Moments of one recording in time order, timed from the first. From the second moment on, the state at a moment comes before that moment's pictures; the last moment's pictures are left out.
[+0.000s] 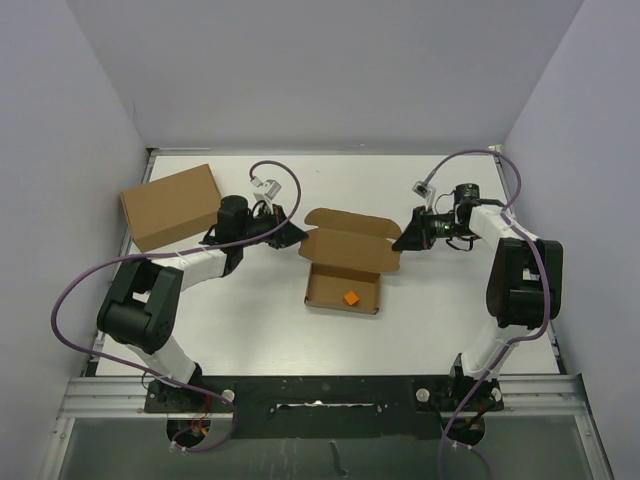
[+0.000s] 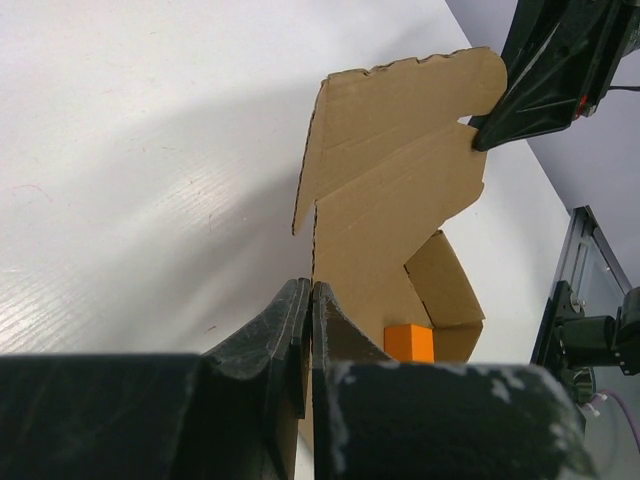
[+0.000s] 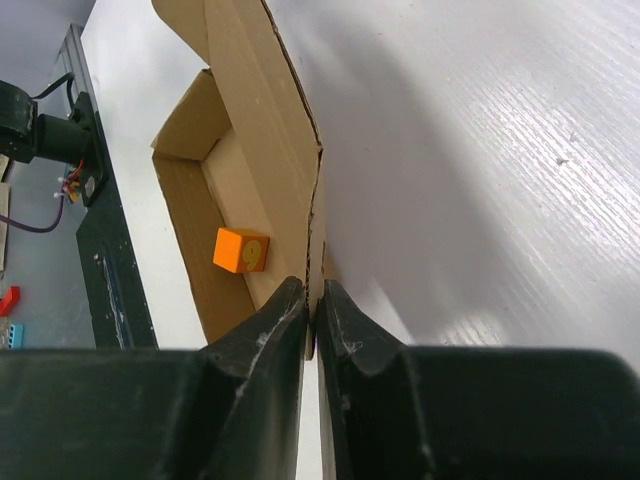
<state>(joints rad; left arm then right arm) -0.37 1.66 0.82 0.49 0.66 -0.49 -0.07 1.78 1.19 -0.70 -1.12 -0.49</state>
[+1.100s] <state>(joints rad) -0.33 1.66 0.93 0.20 0.84 -0.46 -0.04 1.72 1.22 -0.78 -1.11 -0.65</state>
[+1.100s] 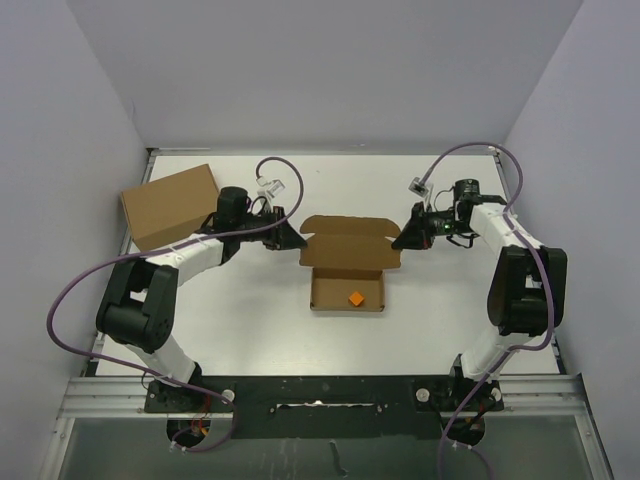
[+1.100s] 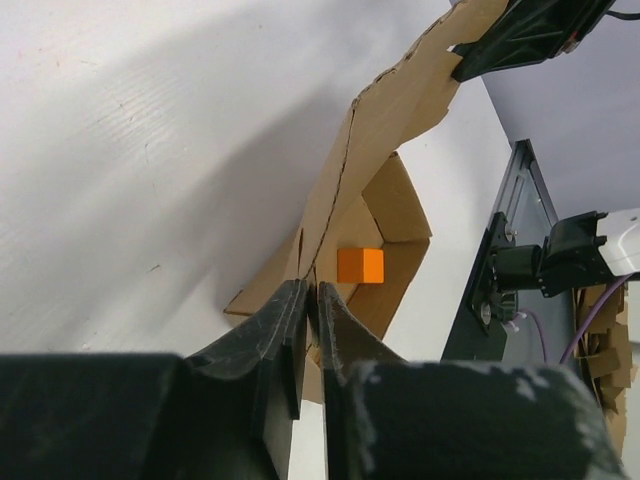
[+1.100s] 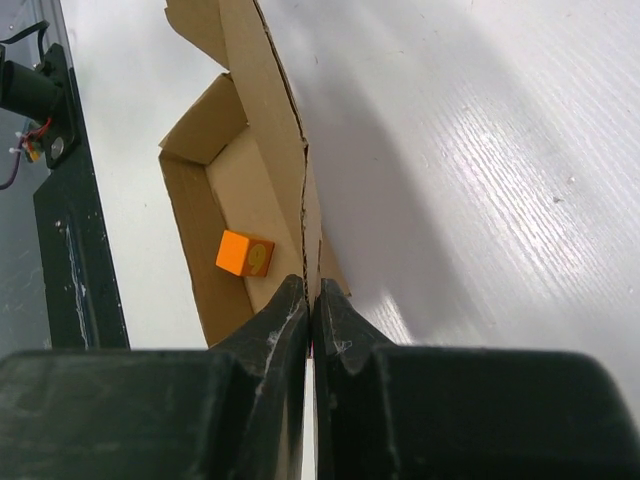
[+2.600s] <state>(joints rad) -0.57 1.70 1.02 0.50 -0.29 -0.29 0.42 1.76 1.28 0.02 0.00 -0.18</state>
